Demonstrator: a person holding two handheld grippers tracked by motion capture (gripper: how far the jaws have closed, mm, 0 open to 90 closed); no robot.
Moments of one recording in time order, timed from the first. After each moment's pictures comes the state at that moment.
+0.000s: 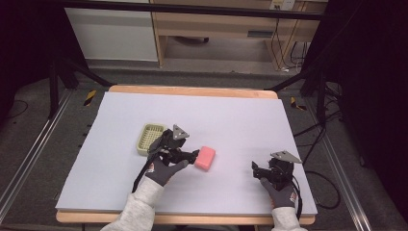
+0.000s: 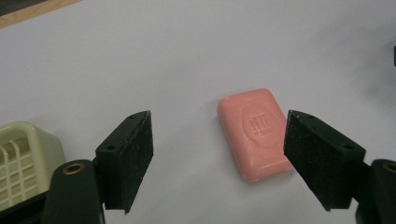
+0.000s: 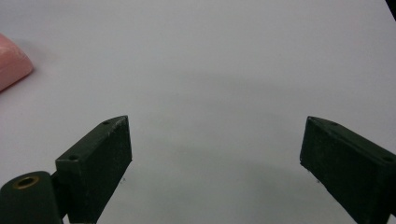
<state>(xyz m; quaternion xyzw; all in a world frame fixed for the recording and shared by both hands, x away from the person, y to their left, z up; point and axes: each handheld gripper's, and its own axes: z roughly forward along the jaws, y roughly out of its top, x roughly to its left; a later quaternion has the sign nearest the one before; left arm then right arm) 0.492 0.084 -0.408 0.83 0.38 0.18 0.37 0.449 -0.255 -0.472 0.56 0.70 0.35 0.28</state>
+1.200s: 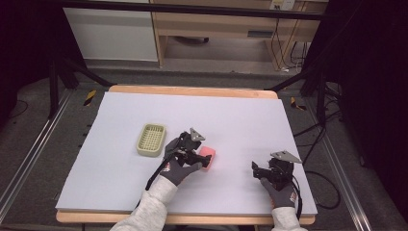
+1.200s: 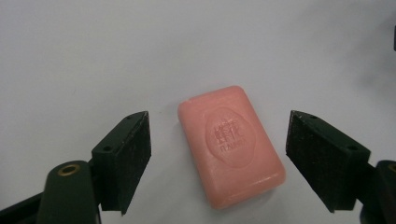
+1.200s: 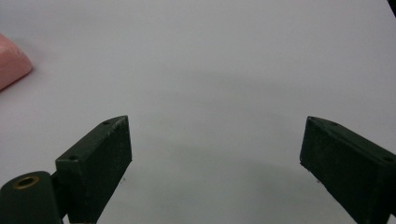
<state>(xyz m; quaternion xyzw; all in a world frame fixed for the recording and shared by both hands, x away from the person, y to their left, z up) 0.503 0.045 -0.429 0.85 0.37 0.15 0.35 0.449 -0.255 -0.472 0.56 0.70 0.35 0.27</state>
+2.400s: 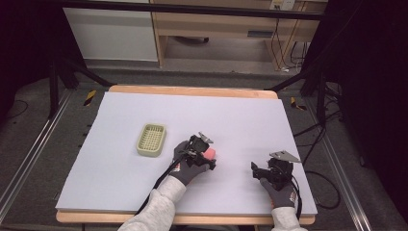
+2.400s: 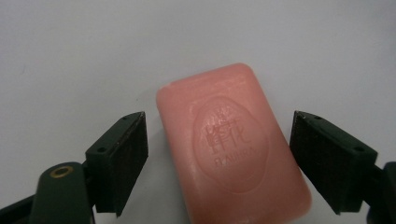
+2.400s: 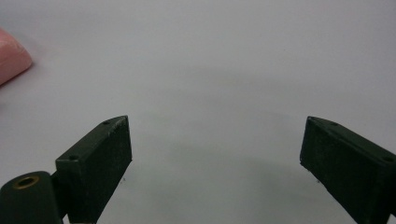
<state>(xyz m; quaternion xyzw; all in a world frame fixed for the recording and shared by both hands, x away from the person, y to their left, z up) 0.516 0.019 -0.460 0.87 0.38 0.13 0.29 0.450 -0.254 -0.473 0.56 0.70 0.35 0.27</state>
